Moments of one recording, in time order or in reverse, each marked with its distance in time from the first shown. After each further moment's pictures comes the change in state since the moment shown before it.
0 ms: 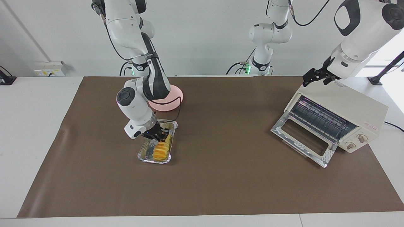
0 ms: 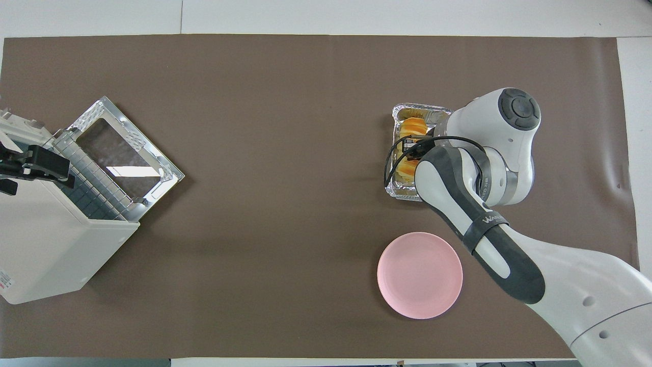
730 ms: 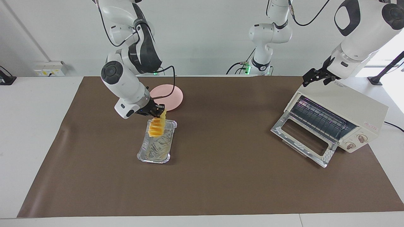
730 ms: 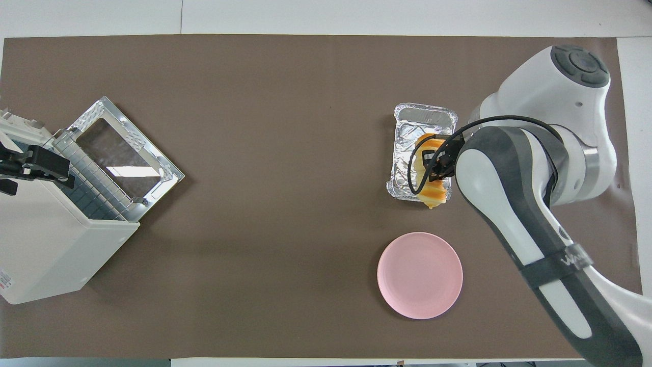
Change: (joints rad) left arm 0.000 0.000 0.000 0.000 0.000 0.000 0.000; right arm -0.006 -0.226 -0.015 0.069 -0.034 -0.549 0.044
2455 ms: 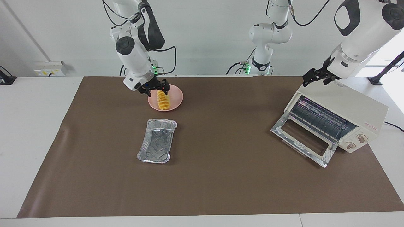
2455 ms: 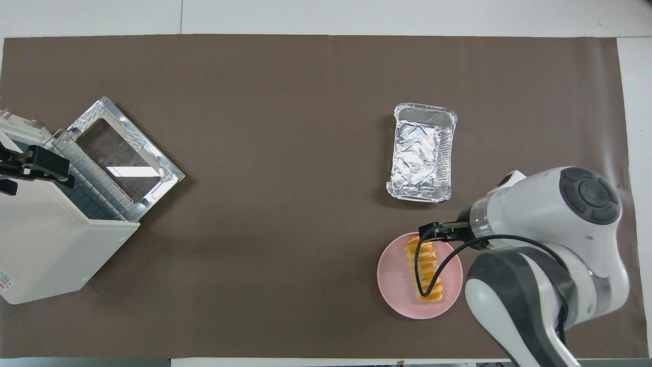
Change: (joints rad) left arm 0.000 0.000 0.000 0.000 0.000 0.000 0.000; right arm 0.024 -0.335 0.013 -0.400 -0.074 0.194 0.002
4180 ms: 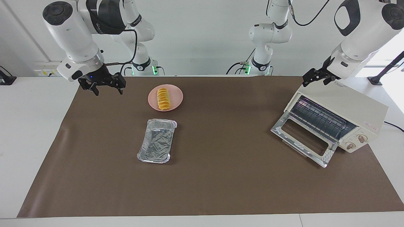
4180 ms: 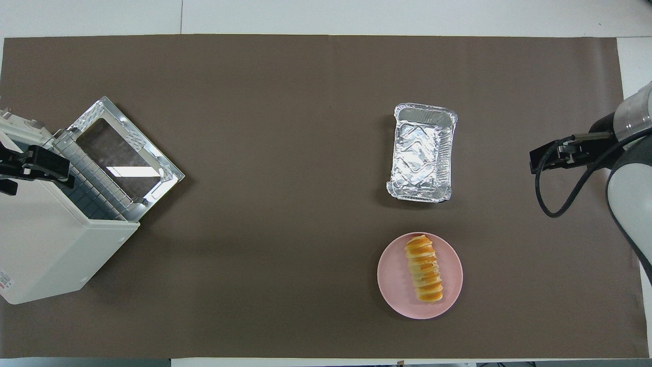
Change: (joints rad) left arm 0.000 0.000 0.000 0.000 0.000 0.000 0.000; right arm -0.203 0.185 -0.011 0.538 -0.183 -0.350 -0.157
